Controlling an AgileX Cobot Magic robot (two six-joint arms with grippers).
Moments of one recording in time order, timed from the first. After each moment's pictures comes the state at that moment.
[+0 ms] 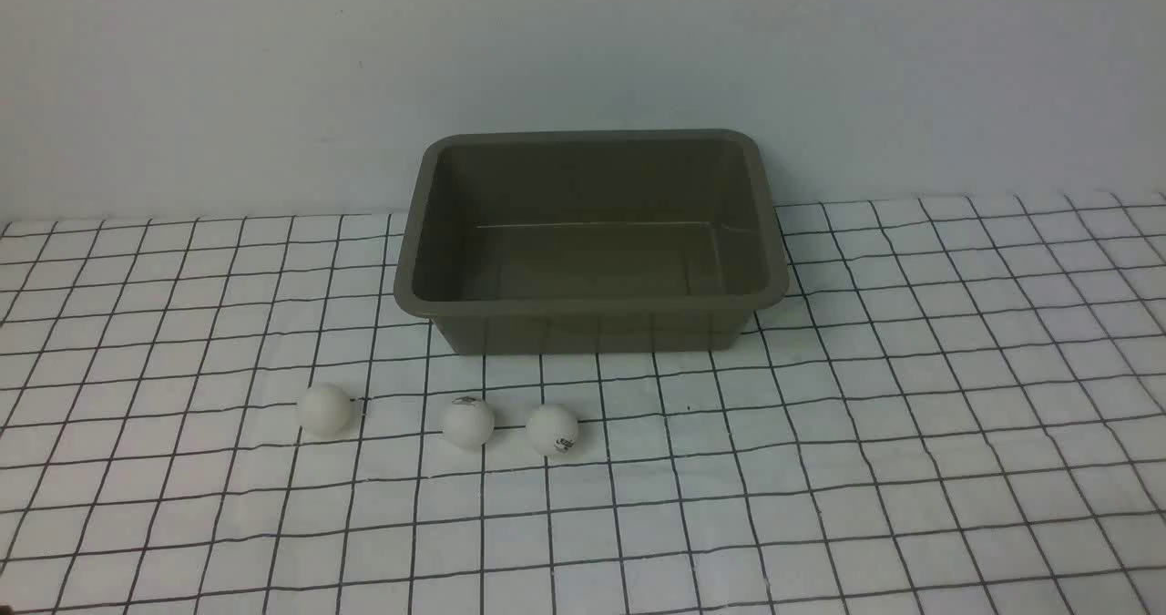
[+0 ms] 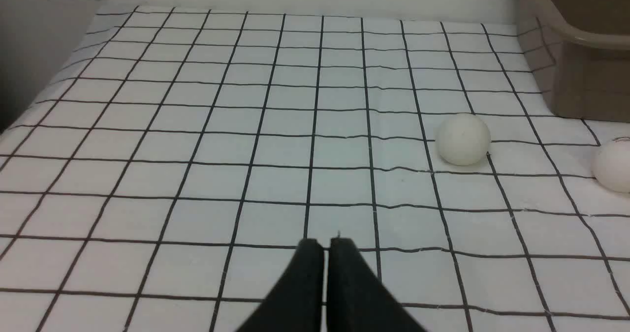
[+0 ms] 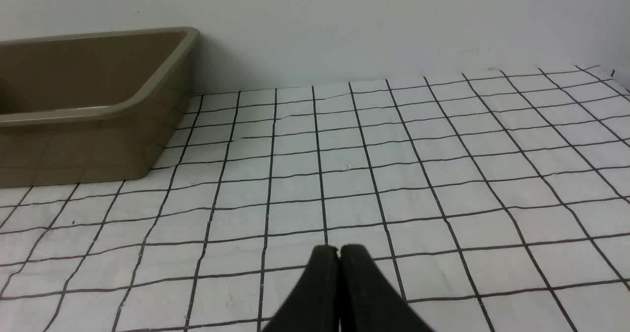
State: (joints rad) right arm 0.06 -0.01 0.03 -0.16 0.36 0.24; left arm 0.01 -0.01 0.03 0.22 0.39 -0.32
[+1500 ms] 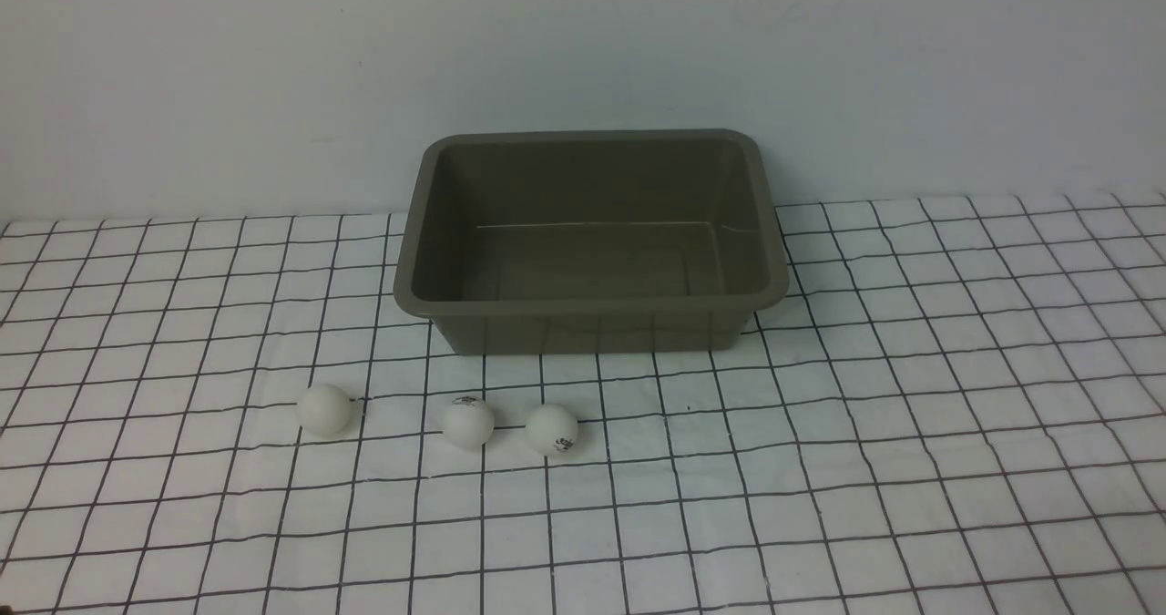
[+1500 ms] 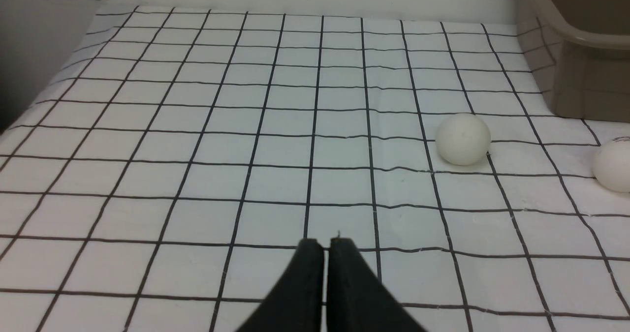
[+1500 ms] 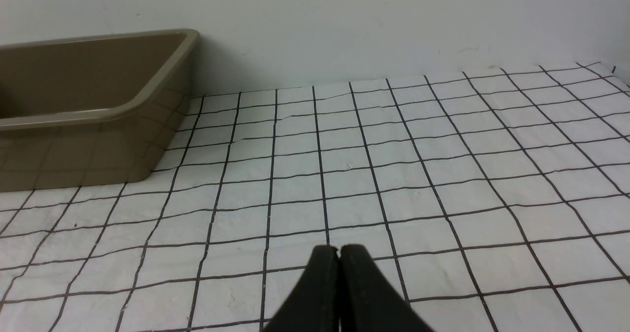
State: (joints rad) right arm 0.06 -0.01 0.03 -0.16 0.36 0.25; left arm 0.01 -0.01 0.03 0.23 0.39 -0.32
